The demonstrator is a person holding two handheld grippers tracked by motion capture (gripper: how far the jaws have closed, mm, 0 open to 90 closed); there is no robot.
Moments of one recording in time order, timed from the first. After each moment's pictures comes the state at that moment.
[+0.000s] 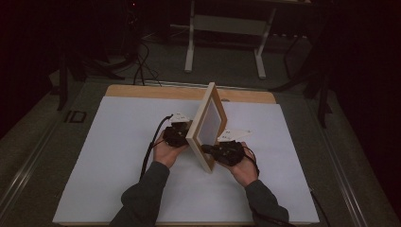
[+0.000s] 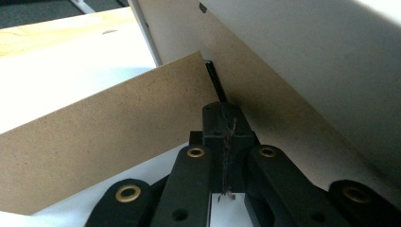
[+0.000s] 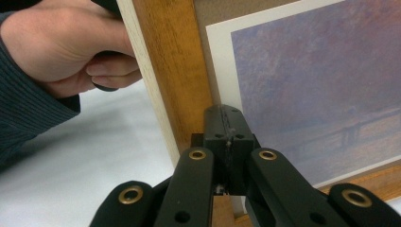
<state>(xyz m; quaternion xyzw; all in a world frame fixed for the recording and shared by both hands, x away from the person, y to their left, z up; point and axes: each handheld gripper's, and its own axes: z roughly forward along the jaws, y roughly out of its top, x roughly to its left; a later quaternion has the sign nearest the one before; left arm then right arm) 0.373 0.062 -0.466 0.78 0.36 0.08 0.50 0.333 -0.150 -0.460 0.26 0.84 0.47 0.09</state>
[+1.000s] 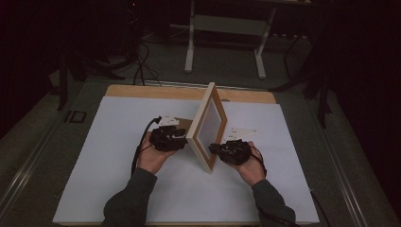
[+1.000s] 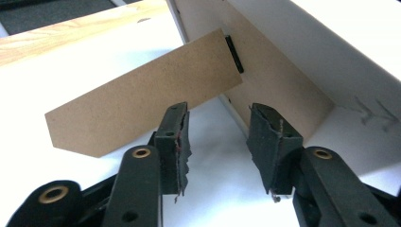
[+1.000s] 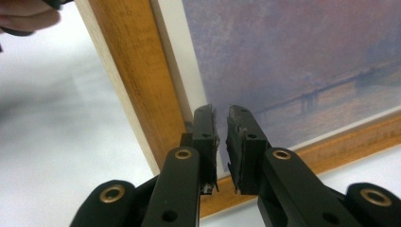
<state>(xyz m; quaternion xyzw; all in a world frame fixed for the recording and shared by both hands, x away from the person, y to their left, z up) 0.343 0.091 -0.446 0.80 0.38 0.12 0.45 0.339 -0.170 -0.463 0.28 0.85 0.44 0.11</state>
